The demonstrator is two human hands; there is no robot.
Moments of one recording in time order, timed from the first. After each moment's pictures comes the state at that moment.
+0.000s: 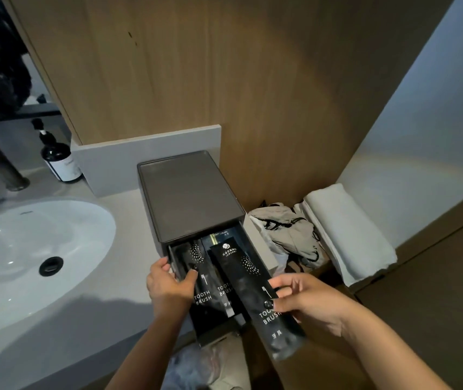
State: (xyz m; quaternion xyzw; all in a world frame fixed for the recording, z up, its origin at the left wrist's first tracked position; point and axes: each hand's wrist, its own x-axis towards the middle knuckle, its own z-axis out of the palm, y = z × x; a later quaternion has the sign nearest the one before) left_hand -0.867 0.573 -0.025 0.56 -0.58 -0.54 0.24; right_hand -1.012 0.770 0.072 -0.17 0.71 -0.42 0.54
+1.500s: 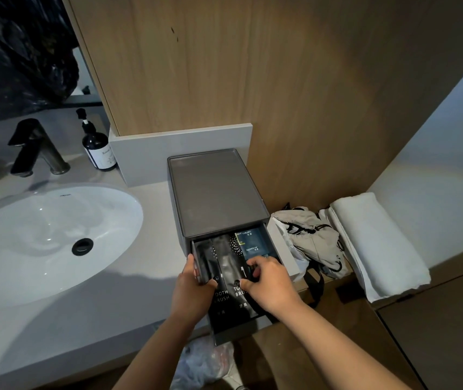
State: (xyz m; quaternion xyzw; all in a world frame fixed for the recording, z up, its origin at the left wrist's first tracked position) left_hand -0.852 0.577 -0.017 0.48 -0.67 -0.55 0.15; right_hand -0.989 0.679 0.015 -0.36 0.87 -0.22 0.24
